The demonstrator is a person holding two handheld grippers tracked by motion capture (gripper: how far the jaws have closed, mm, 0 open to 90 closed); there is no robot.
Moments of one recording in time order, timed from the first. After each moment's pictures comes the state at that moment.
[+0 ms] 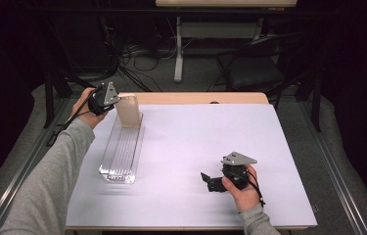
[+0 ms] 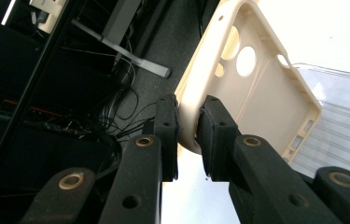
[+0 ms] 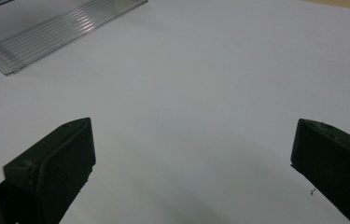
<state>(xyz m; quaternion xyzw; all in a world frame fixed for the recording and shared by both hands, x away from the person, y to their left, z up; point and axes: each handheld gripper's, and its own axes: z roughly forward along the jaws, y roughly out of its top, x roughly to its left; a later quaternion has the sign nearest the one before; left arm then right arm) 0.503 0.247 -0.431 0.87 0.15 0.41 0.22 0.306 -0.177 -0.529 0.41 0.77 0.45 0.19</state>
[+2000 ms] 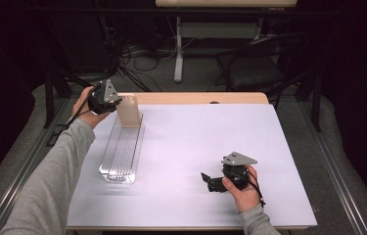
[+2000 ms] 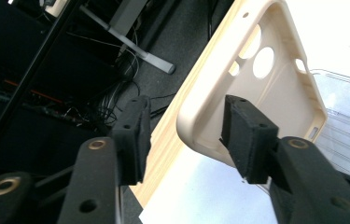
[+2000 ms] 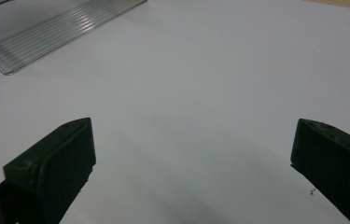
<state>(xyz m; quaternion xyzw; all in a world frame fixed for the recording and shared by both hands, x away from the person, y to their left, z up) 0.509 0.249 -0.434 0.86 0.19 0.40 0.23 0.306 -0.177 -0.530 0.41 0.77 0.45 0.19</state>
